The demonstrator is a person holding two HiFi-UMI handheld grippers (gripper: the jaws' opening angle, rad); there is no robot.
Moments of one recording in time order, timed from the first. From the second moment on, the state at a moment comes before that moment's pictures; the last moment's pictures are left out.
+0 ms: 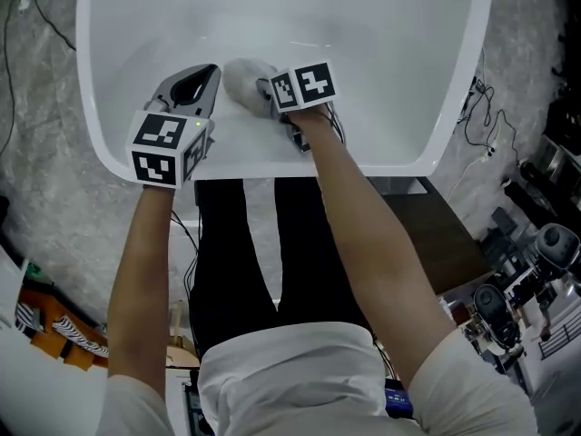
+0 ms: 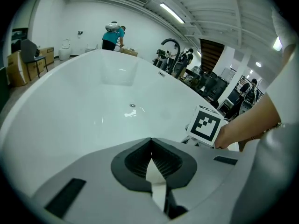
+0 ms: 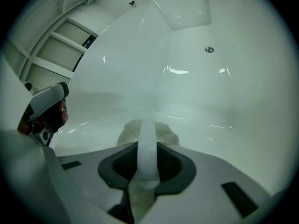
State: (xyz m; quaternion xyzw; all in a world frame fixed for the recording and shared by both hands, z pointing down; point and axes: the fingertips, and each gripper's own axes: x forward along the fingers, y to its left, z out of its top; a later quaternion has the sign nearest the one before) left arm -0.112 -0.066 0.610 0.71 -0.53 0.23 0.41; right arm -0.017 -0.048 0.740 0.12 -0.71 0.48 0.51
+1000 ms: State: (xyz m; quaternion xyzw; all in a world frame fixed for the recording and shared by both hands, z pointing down) left arm 0.019 -0.116 0.634 0.74 -0.48 0.23 0.41; right arm 0.161 -0.112 0.749 0.18 -0.66 0.44 0.58
